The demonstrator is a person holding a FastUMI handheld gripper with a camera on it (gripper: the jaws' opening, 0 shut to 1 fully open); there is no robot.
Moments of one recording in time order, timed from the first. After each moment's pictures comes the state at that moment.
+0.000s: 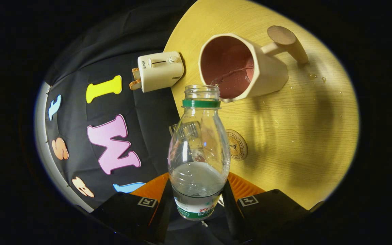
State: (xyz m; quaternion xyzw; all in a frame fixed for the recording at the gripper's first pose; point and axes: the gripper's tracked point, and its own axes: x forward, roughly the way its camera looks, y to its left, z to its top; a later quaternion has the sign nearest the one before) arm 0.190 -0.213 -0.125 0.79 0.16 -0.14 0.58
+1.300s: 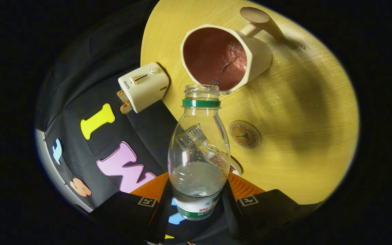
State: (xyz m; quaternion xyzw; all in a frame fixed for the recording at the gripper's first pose) arm 0.213 -0.226 -0.101 0.87 0.13 -0.17 0.44
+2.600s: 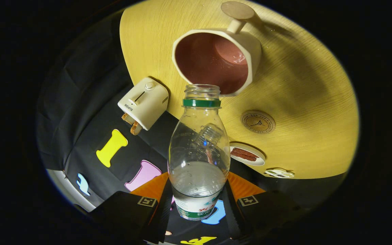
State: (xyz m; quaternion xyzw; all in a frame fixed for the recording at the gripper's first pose) arm 0.217 -0.260 -0.078 0.93 0.07 -0.16 0.32
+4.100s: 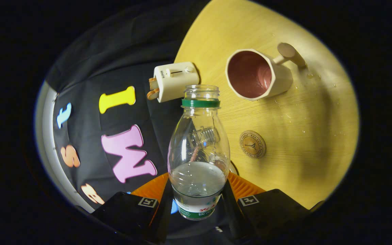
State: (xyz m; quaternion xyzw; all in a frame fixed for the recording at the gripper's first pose) arm 0.189 -0.208 -0.062 0.75 0.09 -0.15 0.63
